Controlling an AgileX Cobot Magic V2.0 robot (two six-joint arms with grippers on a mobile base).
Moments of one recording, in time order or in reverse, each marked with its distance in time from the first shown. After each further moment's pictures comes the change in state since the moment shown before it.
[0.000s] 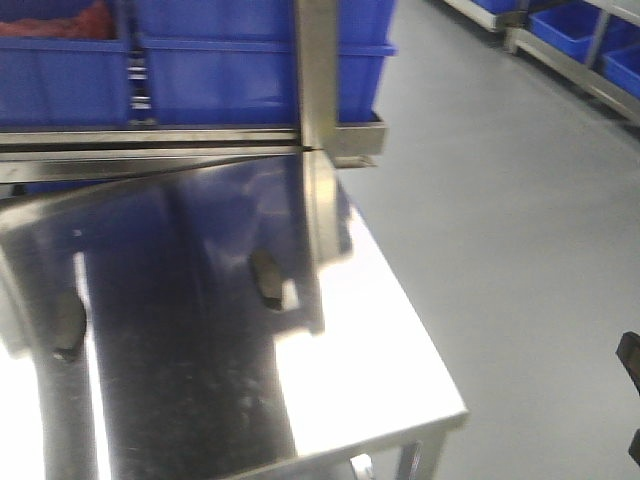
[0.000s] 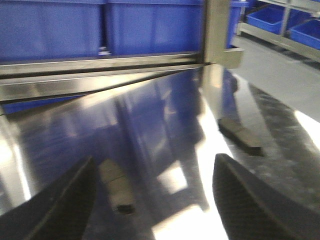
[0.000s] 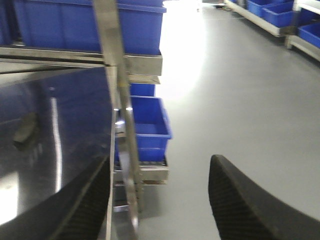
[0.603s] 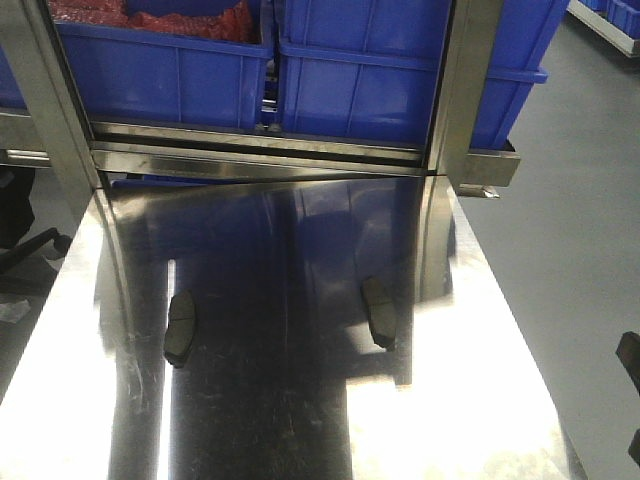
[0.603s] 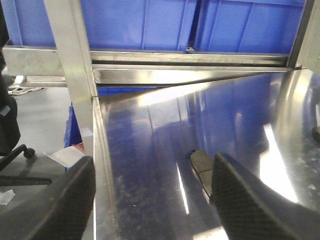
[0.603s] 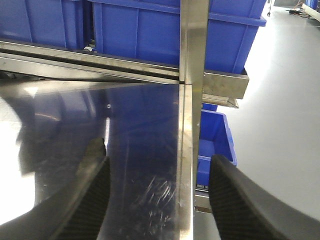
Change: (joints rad) left arm 0.000 0.000 0.000 0.001 0.000 0.000; right arm 0.000 0.000 0.000 0.000 0.000 0.000
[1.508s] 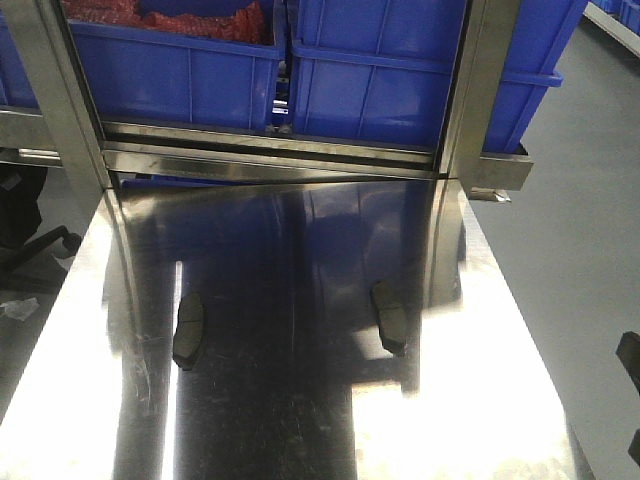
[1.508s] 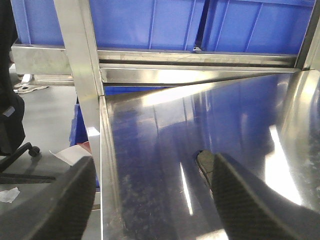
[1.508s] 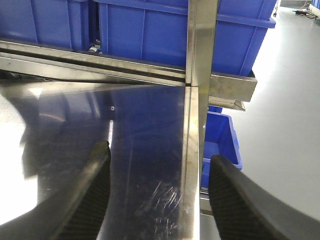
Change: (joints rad) left arm 0.000 0.000 0.000 0.000 0.000 0.000; right arm 0.000 0.000 0.000 0.000 0.000 0.000
